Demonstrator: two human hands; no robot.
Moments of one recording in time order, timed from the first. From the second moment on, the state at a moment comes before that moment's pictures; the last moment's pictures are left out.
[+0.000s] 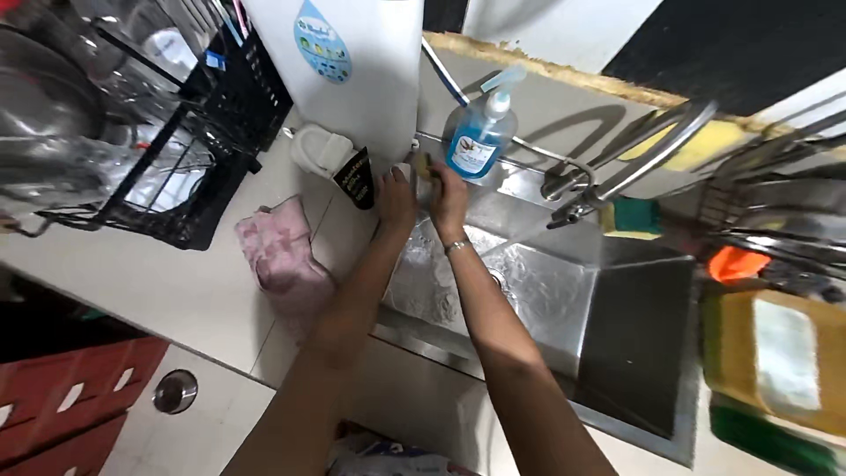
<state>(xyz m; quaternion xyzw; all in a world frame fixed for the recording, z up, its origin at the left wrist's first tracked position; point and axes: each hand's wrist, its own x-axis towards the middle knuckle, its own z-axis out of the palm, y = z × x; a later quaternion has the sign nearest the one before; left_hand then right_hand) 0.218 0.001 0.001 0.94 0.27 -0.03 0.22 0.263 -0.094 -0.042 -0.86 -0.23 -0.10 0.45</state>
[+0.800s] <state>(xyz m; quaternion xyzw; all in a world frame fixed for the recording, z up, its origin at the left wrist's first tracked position) 0.127 0.045 -0.001 0.92 0.19 0.01 0.35 0.248 -0.113 -0.052 -0.64 -0.16 0.32 0.68</state>
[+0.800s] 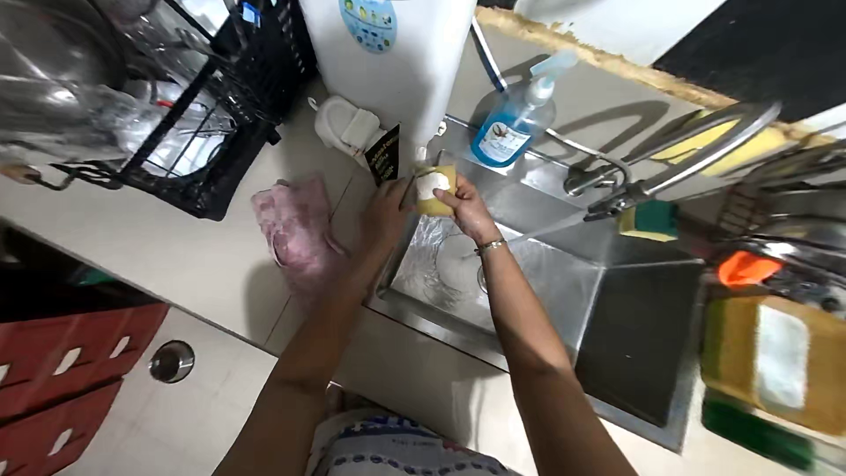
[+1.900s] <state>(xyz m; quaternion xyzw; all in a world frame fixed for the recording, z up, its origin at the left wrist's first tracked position) 0.061 0.136 0.039 0.77 0.37 0.05 0.51 0.246 -0.071 -0.022 -0.91 -0.20 0.04 0.37</state>
